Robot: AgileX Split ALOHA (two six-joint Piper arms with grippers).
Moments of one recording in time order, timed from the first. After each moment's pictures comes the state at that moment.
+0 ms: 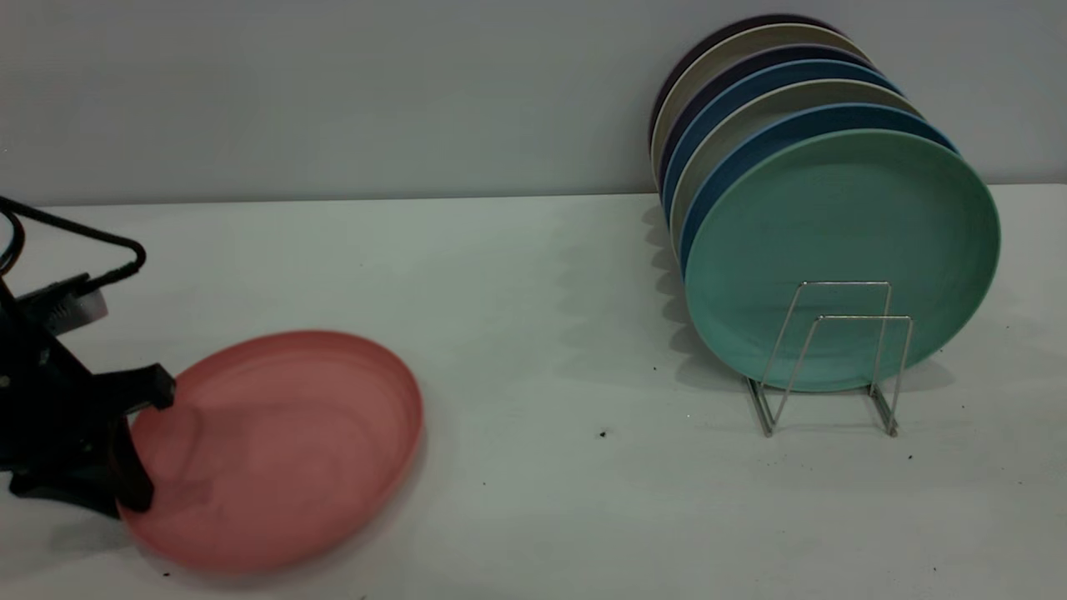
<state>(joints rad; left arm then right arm) 0.10 2.12 -0.85 -0.70 0.21 0.47 0.03 0.73 -0.51 0.54 0.80 -0.63</state>
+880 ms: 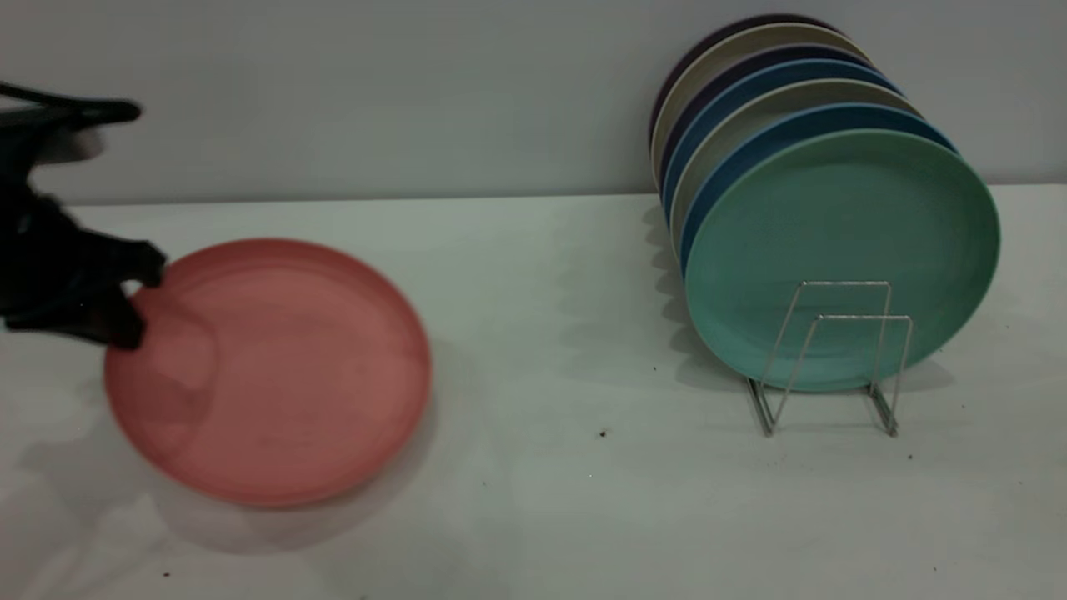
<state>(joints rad) 0.00 1.88 -0.85 -0.69 0.07 0.71 0.03 0.84 -0.51 0.82 0.85 -0.77</state>
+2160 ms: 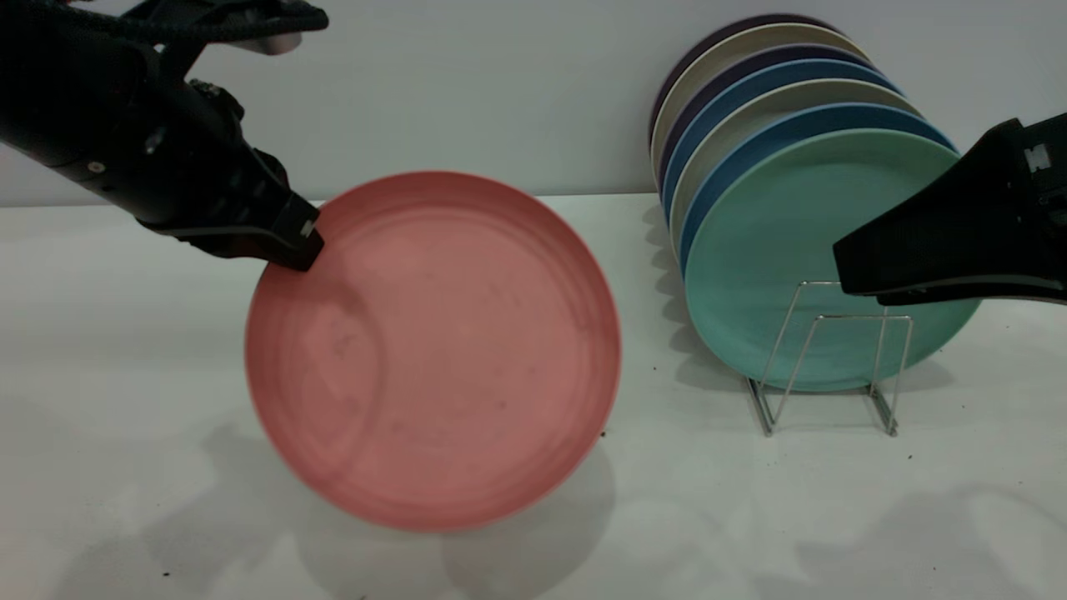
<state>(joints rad) -0.31 1.70 -0.84 -0.72 0.12 0.90 0.03 1.47 -0.52 1.50 0.80 -1.55</state>
